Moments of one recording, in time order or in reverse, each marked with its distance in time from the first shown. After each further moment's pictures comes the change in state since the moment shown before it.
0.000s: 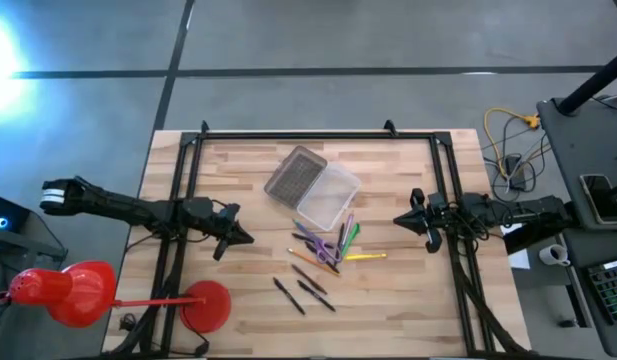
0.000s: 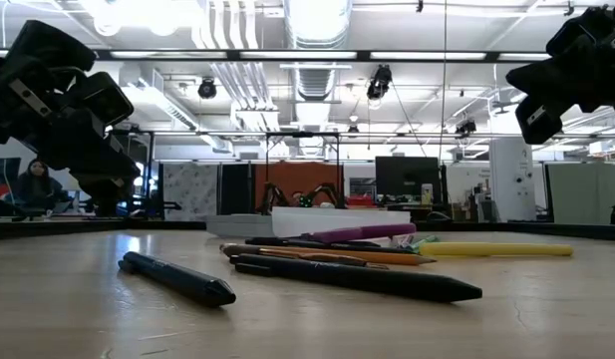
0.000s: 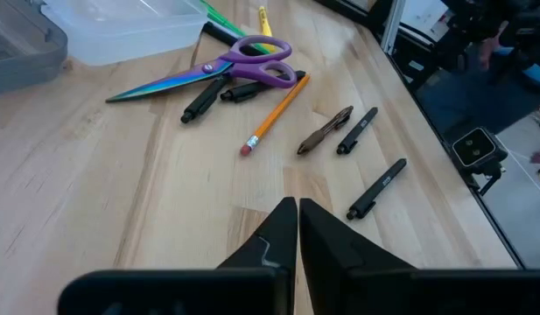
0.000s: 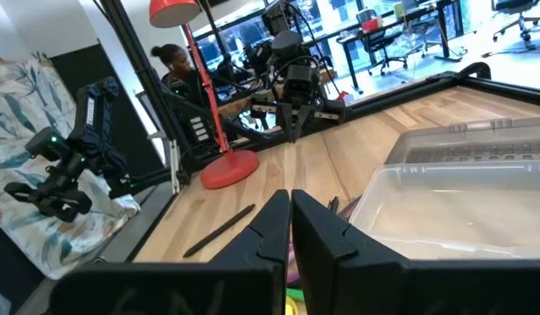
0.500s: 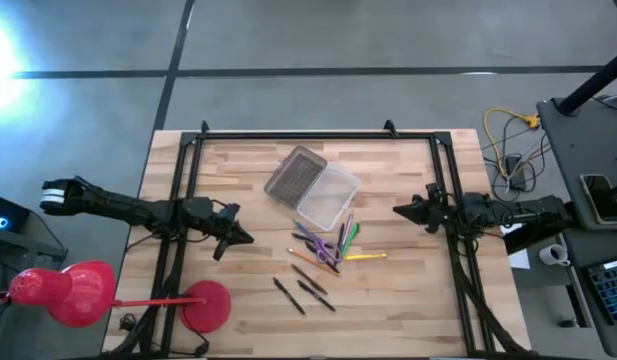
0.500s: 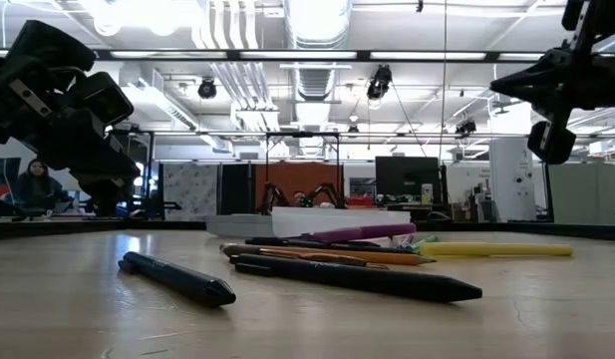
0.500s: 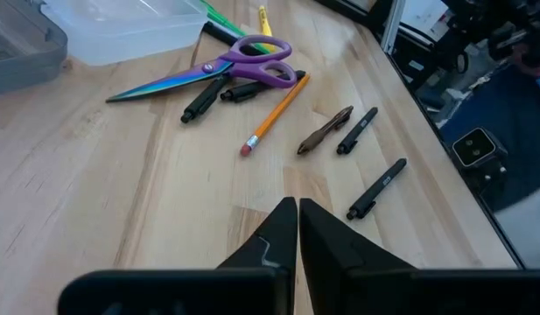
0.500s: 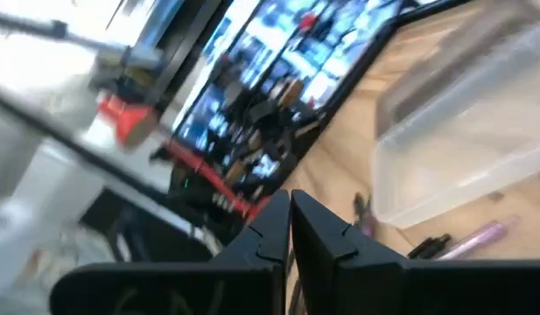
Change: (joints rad) left arm 0.000 0.000 0.000 0.000 0.000 0.000; right arm 0.000 0.003 0.000 0.018 0.205 0.607
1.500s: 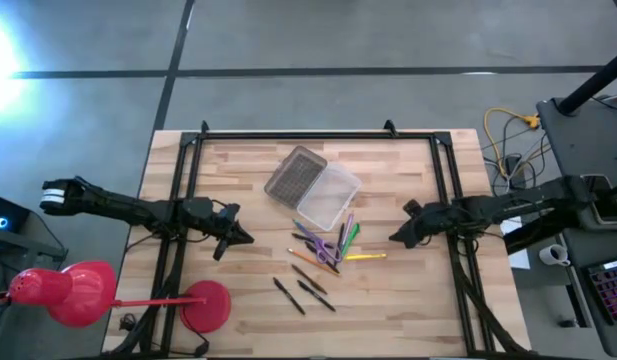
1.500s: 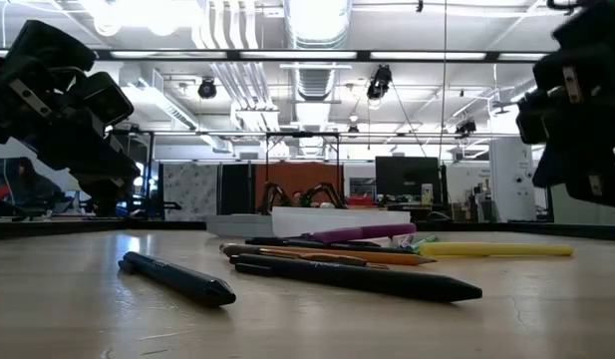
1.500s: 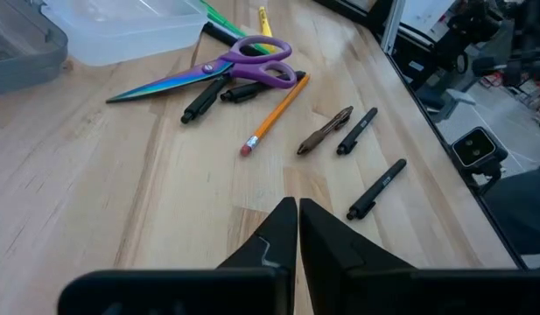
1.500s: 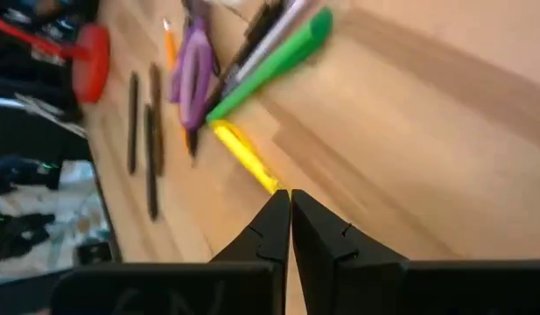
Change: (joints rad) left arm 0.000 0.000 0.000 0.000 0.000 0.000; right arm 0.040 0.600 0.192 -0.301 -0.268 0.209
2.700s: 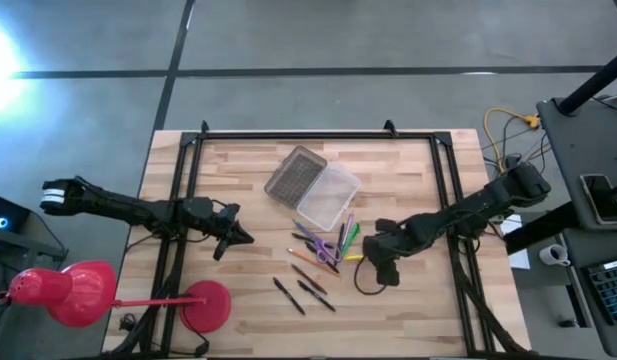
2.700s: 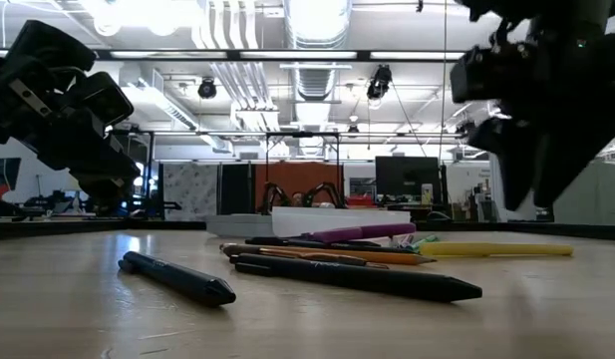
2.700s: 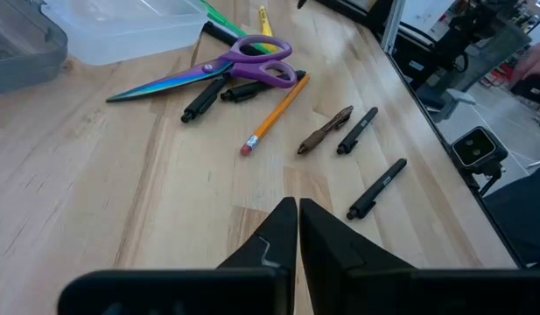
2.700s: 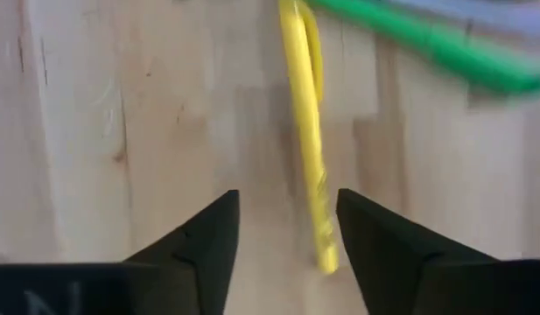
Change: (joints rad) left arm 0.000 0.000 0.000 0.000 0.000 0.000; right arm 0.190 0.862 0.628 -0.331 0.095 -0.816
